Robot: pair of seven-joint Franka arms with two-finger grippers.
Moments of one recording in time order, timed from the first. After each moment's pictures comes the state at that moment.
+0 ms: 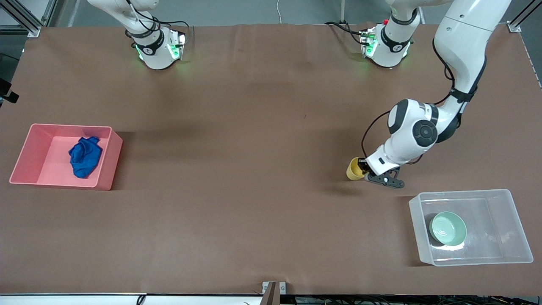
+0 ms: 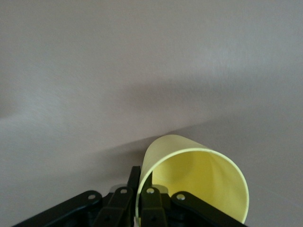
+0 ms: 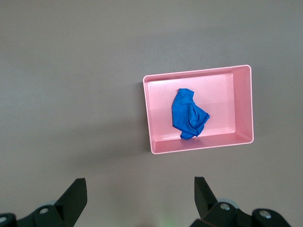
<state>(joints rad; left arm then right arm) 0.08 0.46 -0.34 -2.05 0.03 2.57 -0.03 -0.08 -0.03 -0.09 -1.47 -0.02 1.44 -0.02</state>
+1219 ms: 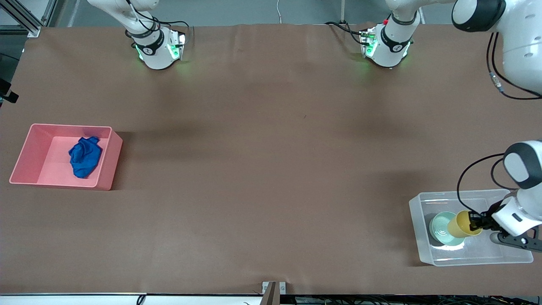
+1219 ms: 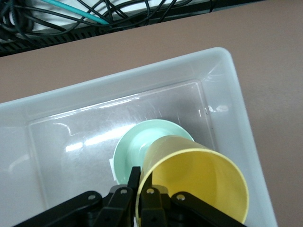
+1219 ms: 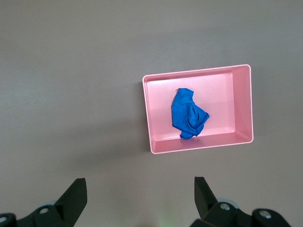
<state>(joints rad) 0.26 0.82 -0.18 -1.21 0.09 2.22 0.32 -0.08 -0.03 -0.09 -1.47 -0.02 1.44 -0.02</state>
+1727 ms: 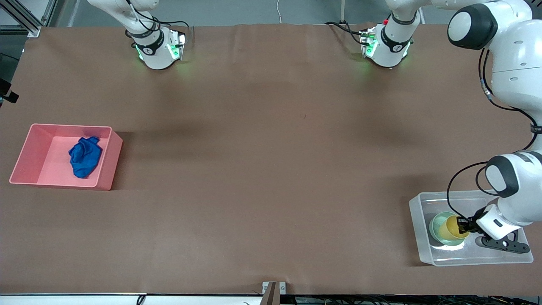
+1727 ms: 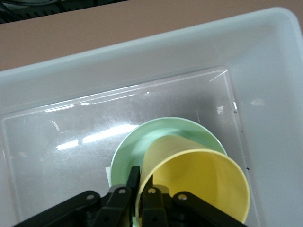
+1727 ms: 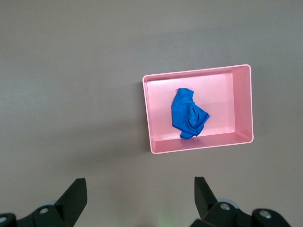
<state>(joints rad) 0.25 0.91 -0.16 -1.20 0.09 2.30 0.30 -0.08 -0.03 -0.09 -1.47 -0.02 1.44 -0.03</state>
